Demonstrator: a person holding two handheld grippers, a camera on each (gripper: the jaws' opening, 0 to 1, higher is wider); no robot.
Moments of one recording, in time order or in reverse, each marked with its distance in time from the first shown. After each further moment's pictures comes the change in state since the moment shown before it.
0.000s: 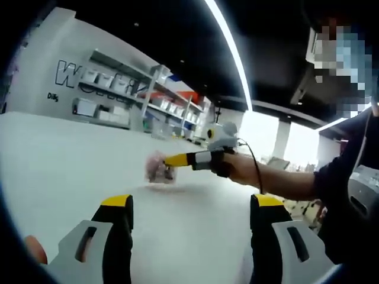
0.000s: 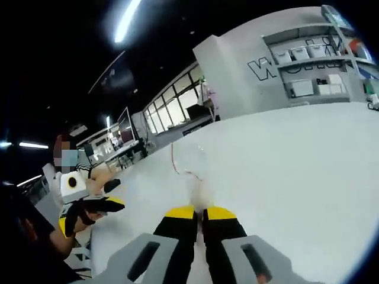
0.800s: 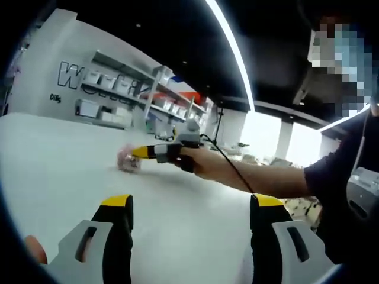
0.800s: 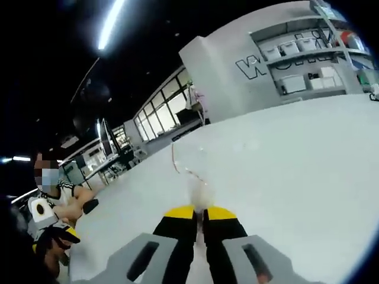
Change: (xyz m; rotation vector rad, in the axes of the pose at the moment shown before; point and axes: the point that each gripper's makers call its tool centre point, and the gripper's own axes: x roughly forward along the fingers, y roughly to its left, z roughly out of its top) left arm -0.007 0.009 0.006 0.003 -0.003 0.020; right arm 0.082 -0.064 0.030 0.069 -0.043 -0.048
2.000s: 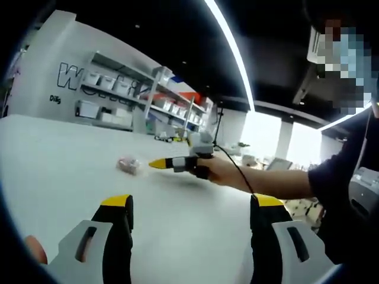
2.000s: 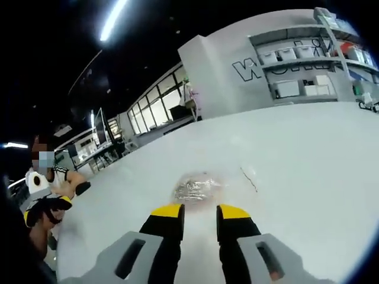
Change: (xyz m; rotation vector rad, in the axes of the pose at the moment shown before) left arm 0.003 -0.006 0.004 0.006 -0.001 0.004; right arm -0.060 -0.025 -0.028 -0.081 0.035 -0.073
